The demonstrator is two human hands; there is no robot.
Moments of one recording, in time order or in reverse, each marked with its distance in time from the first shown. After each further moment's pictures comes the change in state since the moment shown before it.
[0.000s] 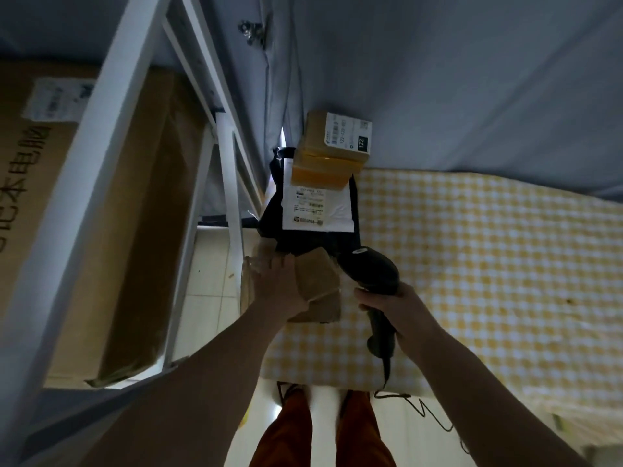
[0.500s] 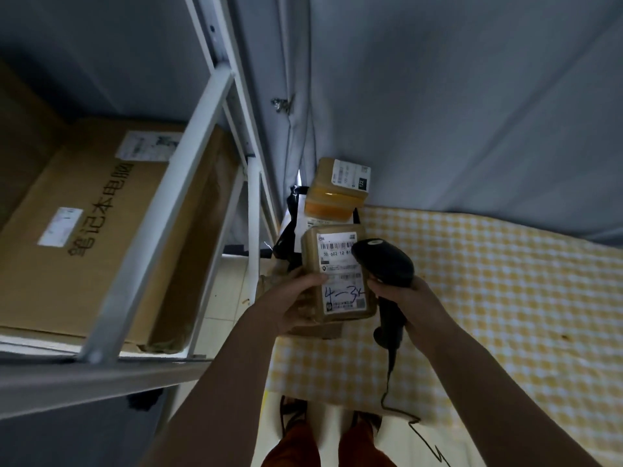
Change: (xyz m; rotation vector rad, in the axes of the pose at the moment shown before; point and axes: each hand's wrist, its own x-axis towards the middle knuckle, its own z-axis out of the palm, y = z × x) left_hand -0.093 0.019 -0.074 -1.658 -0.406 -0.083; right_hand -0.064 -0.048 -0.015 0.089 -0.044 -0.158
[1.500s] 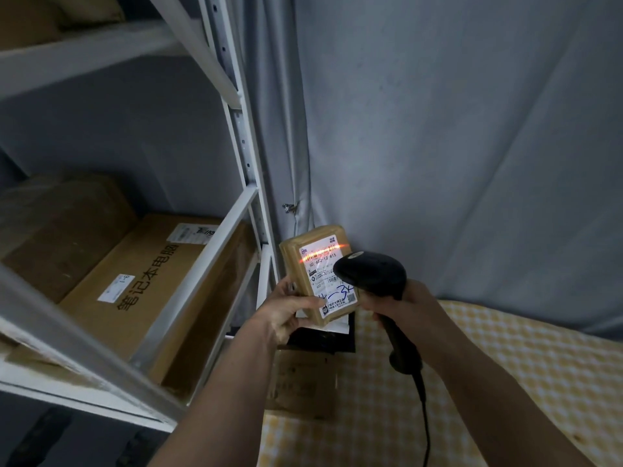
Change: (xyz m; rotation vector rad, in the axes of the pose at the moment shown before) left_hand -0.079 0.072 0.074 -0.027 0.080 0.445; right_hand -0.095 -0.096 -0.020 -0.361 -0.072 -0.444
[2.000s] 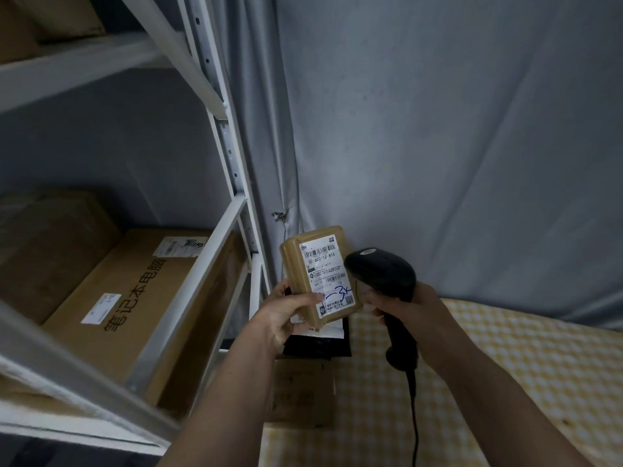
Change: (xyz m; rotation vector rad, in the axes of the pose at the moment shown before) left_hand 0.002 0.011 0.001 0.034 -0.012 -0.038; right_hand -0.005 0.001 0.000 0.146 0.107 -0.029
